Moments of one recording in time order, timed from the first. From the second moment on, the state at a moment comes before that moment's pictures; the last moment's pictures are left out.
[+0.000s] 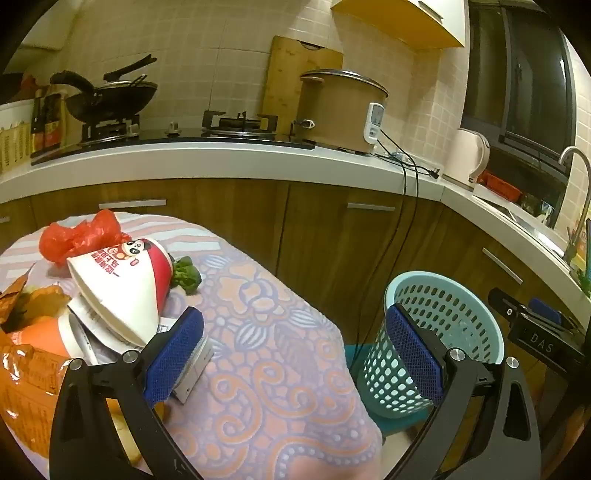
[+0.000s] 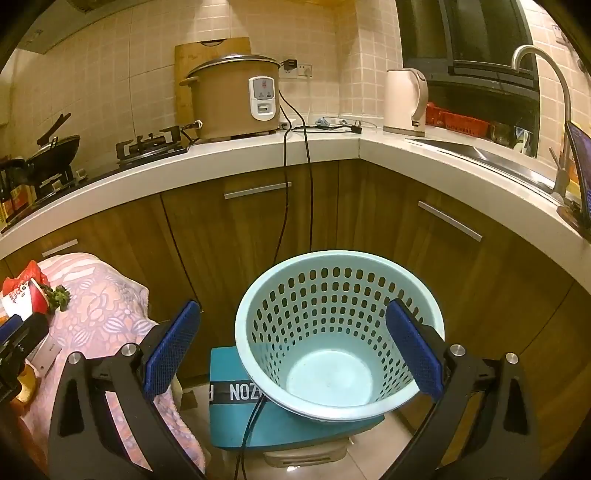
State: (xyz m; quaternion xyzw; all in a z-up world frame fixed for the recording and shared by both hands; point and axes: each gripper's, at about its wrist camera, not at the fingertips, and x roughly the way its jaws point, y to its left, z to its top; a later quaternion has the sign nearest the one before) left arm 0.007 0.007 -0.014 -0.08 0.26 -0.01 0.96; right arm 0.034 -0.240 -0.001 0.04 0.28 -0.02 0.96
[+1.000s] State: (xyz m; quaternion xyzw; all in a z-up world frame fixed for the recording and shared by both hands) left arm -0.001 0.015 -0.004 -0.10 0.24 -0.01 0.97; right arm 0.027 -0.233 0.007 0.04 0.27 -0.01 0.96
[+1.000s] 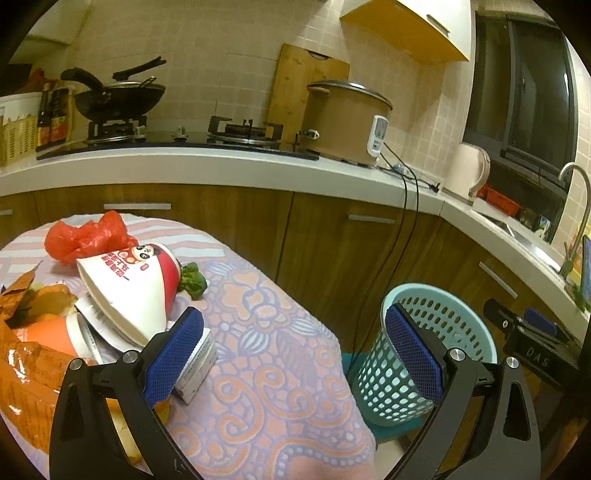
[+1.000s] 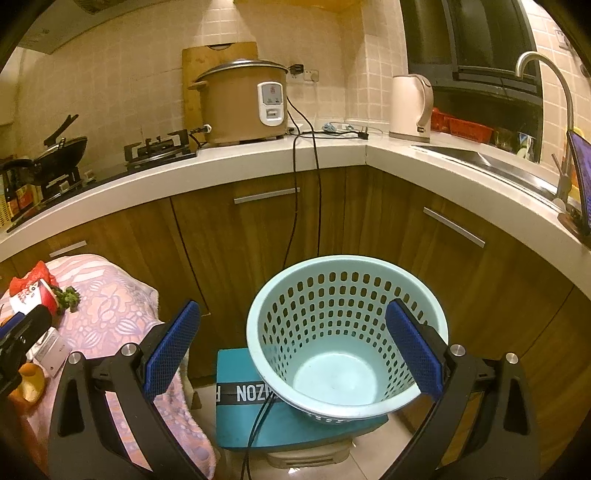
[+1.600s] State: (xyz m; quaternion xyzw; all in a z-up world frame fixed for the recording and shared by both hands) left arm -0.080 0.067 0.011 -0.11 0.25 0.08 0.96; right arm 0.000 -0.143 0.020 0.00 0.27 0.13 0.95
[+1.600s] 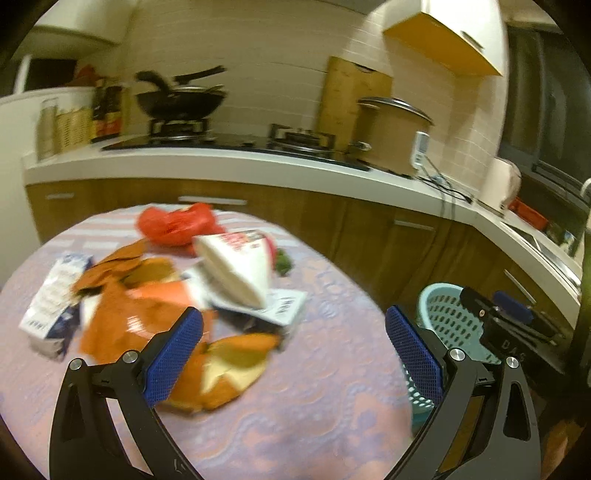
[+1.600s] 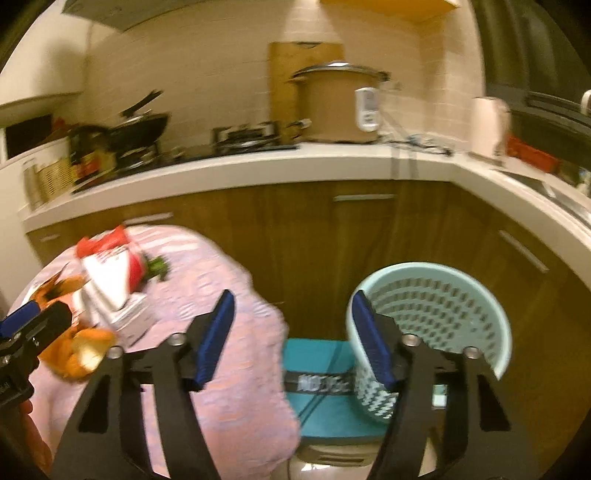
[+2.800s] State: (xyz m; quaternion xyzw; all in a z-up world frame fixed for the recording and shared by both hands) left arm -0.112 0.281 -0.047 -0.20 0.37 0.24 0.88; right arm 0.012 -0.026 0.008 -0.05 0.32 0.29 0.90
